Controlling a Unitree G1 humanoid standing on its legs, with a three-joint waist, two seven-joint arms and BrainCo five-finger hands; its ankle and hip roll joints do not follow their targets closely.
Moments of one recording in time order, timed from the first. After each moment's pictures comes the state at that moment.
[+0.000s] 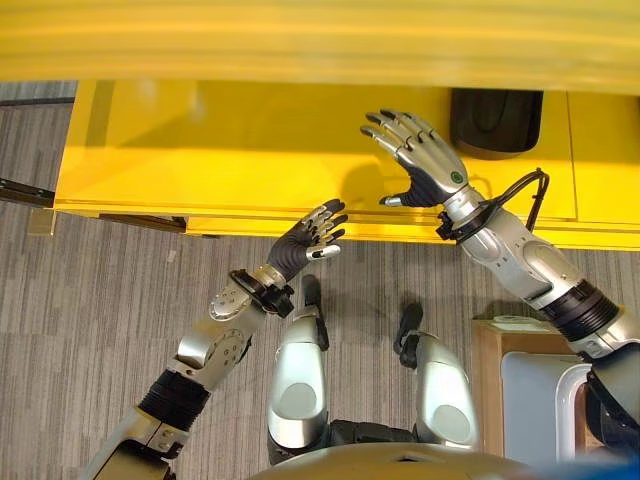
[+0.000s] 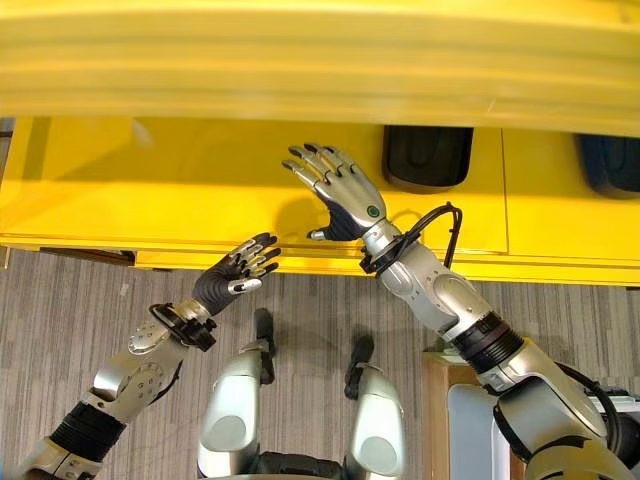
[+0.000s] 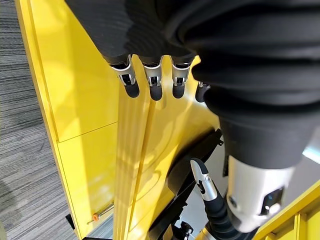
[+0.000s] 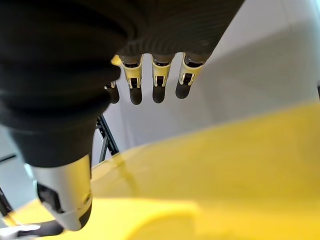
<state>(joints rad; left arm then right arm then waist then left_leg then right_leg) -0.14 0.52 -0.34 -0.06 -0.79 0.01 -0.24 -0.66 -0.67 0.60 0.03 -0.53 -0.15 -0.23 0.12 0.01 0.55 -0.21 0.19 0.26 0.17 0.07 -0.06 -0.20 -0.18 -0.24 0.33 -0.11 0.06</state>
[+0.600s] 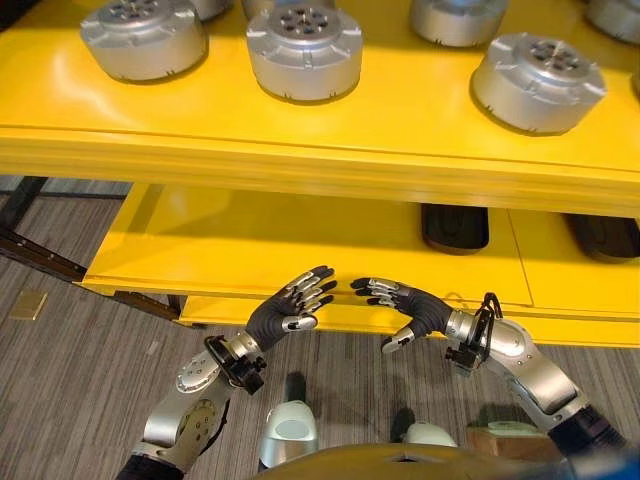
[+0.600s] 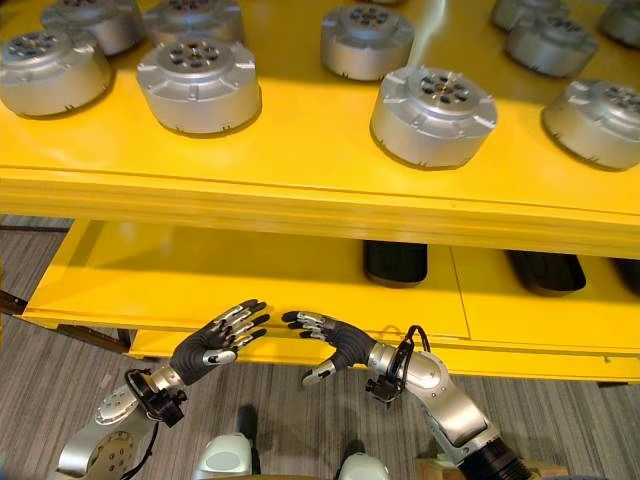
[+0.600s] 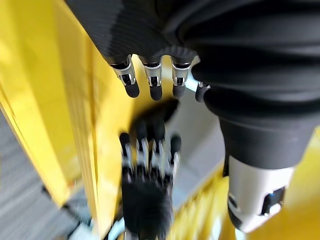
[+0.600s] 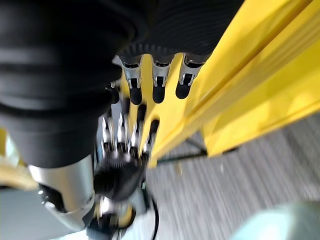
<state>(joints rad) 0.19 0.50 -0.21 -0.12 -0.77 0.09 -0.67 -0.03 -0.55 0.43 -0.12 0.35 0.03 0.72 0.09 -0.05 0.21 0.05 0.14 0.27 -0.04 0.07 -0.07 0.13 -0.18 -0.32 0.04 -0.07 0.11</state>
